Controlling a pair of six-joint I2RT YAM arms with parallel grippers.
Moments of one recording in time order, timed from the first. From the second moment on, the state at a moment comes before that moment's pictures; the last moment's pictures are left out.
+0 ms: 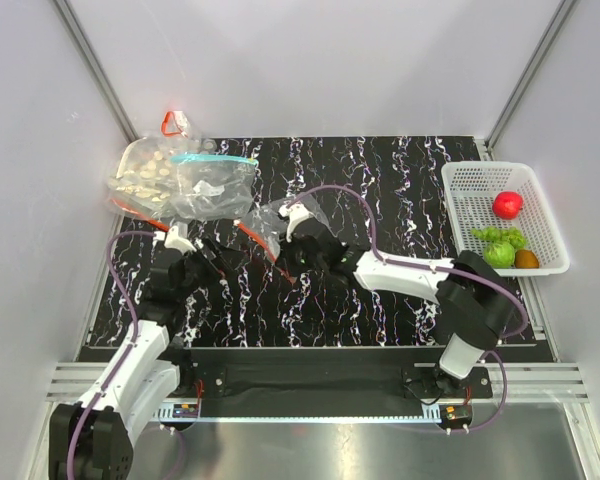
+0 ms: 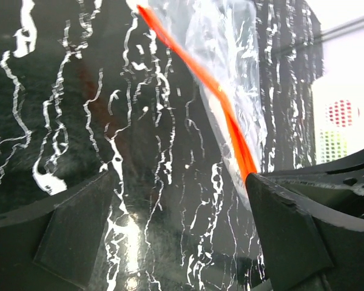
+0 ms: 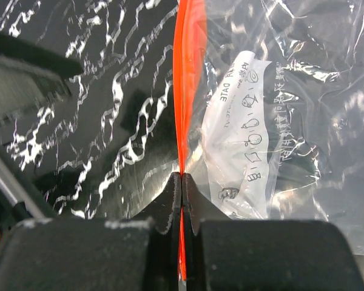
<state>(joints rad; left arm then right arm) -0.14 0.75 0.30 0.03 0.27 -0.75 0.94 1.71 1.07 0.09 0.01 0.41</state>
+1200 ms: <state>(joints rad) -0.30 0.83 0.42 0.21 0.24 -0.80 0.94 1.38 0.84 0.12 -0.07 0.47</state>
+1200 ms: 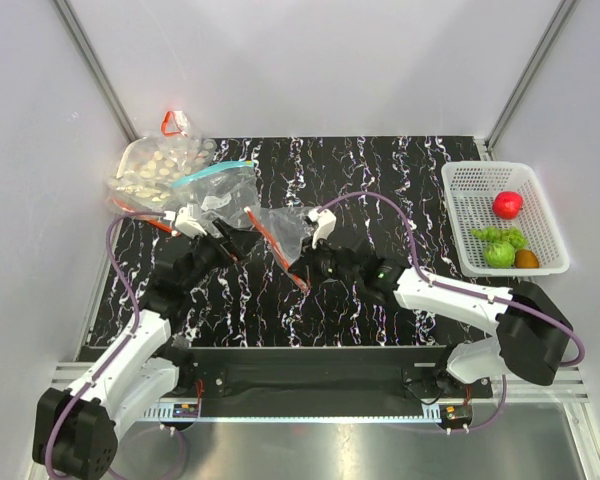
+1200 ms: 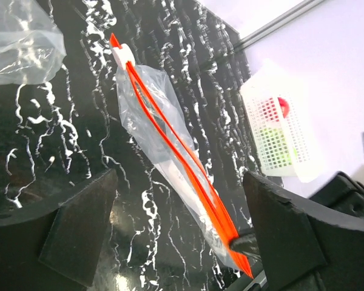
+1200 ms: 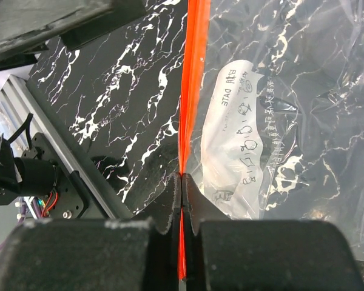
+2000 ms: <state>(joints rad) -0.30 0.94 0.41 0.27 0.26 -0.81 0.93 1.35 0.84 0.11 -0.07 0.49</state>
